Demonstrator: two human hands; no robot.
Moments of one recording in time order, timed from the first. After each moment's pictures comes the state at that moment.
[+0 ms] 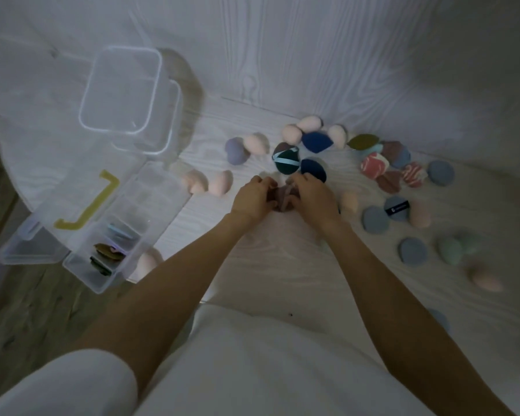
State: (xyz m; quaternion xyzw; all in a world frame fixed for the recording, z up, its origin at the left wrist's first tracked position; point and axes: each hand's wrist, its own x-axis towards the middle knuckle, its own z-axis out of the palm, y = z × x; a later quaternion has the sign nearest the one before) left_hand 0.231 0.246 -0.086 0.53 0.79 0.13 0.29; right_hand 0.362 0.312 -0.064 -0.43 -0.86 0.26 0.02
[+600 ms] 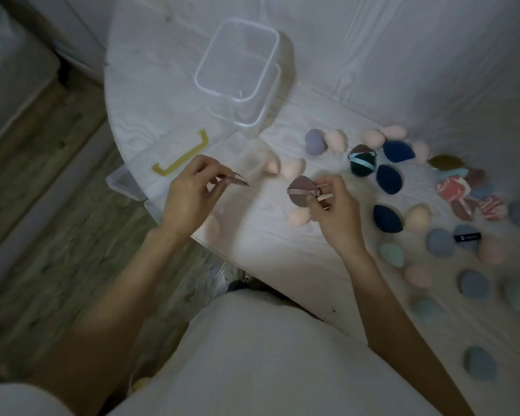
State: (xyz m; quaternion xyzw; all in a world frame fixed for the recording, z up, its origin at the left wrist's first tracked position) left_hand 0.122 0.050 0.001 0.47 0.82 0.33 0.03; right_hand 0.313 0.211 -0.008 -0.43 -0.73 0.51 0.15
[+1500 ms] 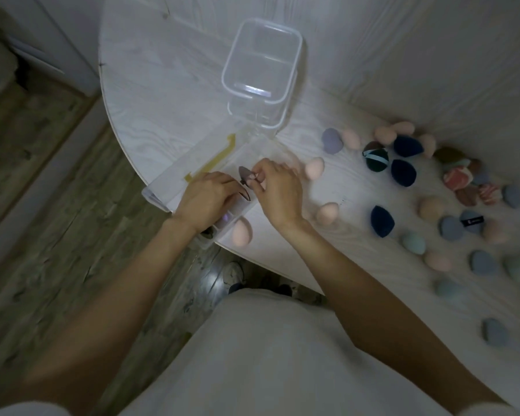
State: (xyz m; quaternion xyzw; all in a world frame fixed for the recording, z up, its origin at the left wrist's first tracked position) left_hand 0.043 0.027 -0.057 0.64 0.74 0.16 0.10; right_hand 0.171 0.135 -0.036 -0.35 -0.89 0.25 0.15
